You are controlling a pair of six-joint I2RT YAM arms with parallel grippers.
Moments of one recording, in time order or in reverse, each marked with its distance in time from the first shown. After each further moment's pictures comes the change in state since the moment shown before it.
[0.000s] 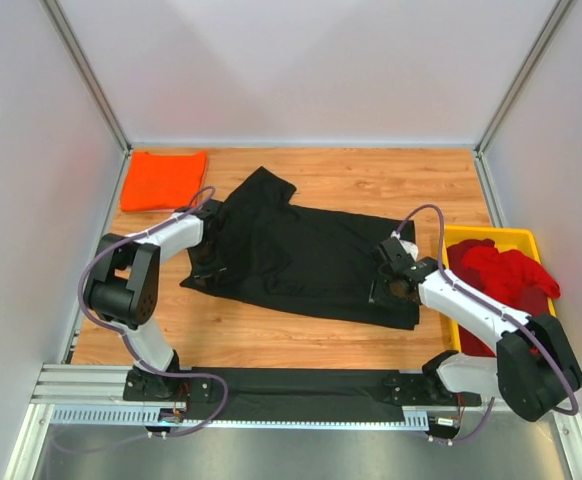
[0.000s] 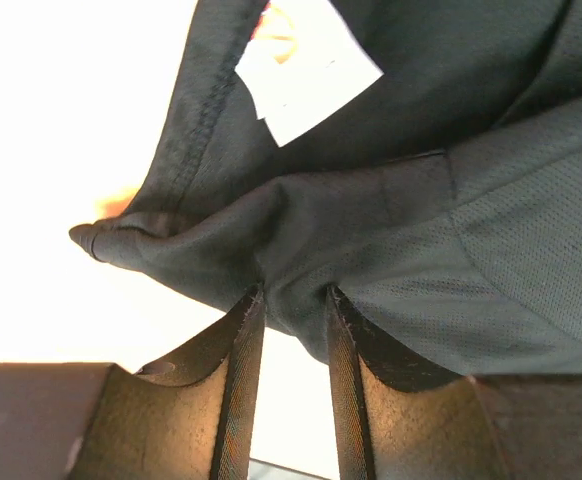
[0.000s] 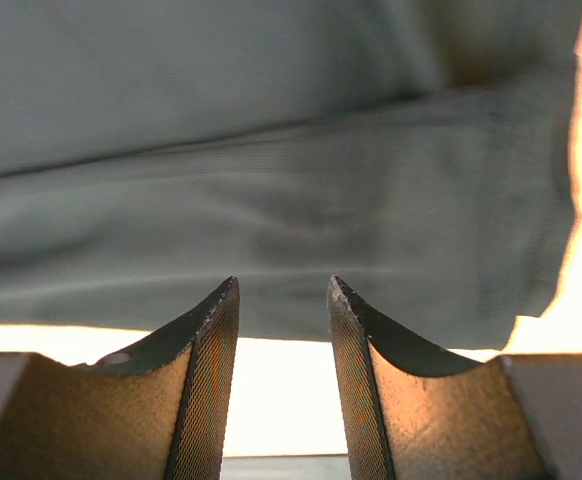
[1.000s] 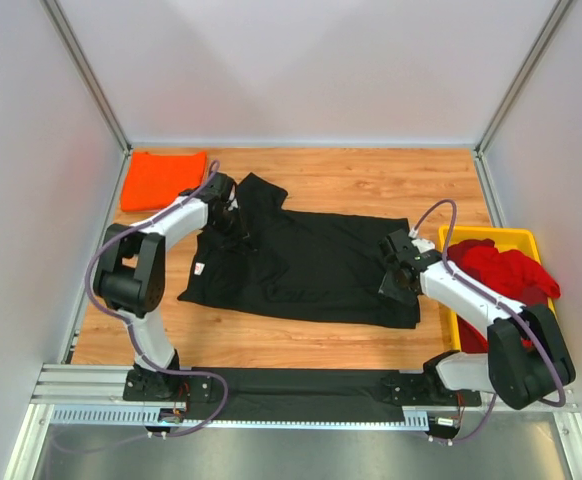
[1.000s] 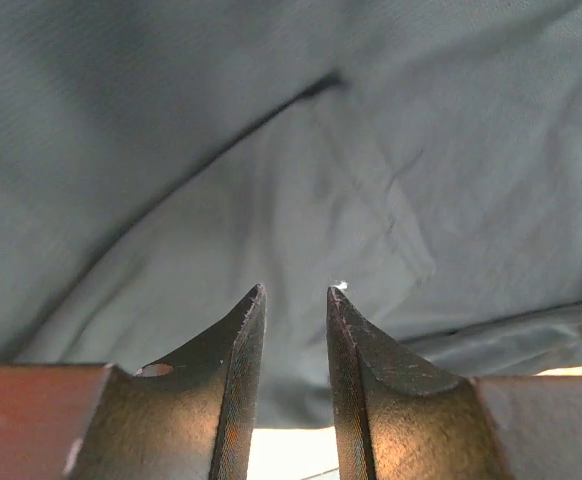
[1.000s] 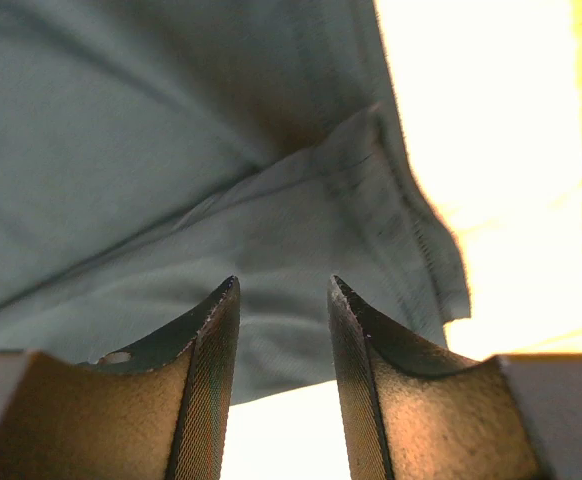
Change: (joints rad) left arm 0.010 0.041 0.179 0.201 0.383 0.046; right arm -0.103 0.058 -0.001 -0.026 0.120 0.102
